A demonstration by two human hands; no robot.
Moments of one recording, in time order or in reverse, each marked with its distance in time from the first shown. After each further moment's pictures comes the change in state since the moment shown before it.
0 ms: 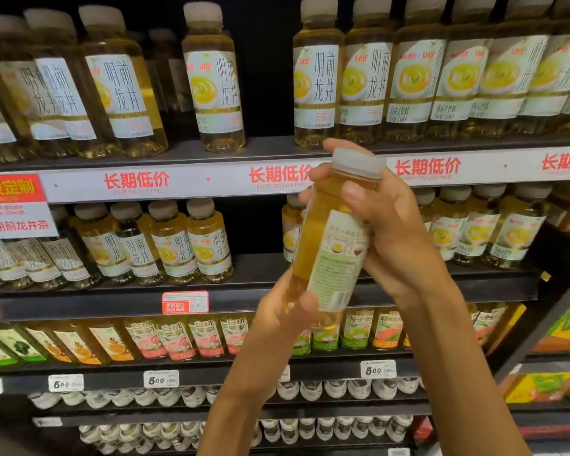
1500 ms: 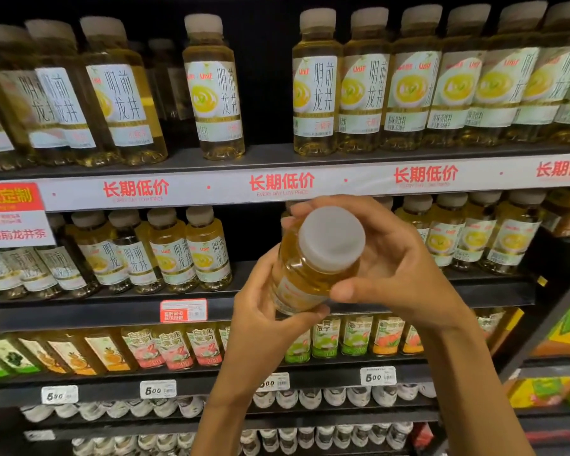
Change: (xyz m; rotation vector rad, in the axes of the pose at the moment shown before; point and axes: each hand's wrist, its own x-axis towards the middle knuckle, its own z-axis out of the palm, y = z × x) left_hand 0.013 -0.001 -0.016 0.090 0.195 0.222; right_hand -0.022 0.005 -0.011 -0.120 -0.295 -0.052
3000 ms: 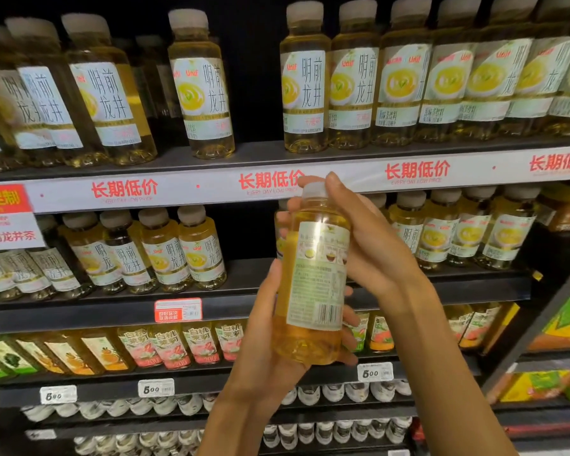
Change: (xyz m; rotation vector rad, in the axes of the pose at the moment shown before) left_hand -0.006 -0.001 0.019 -0.610 -0.276 -0.552; right_hand 0.030 0.016 -0.008 0.452 0.301 0.331
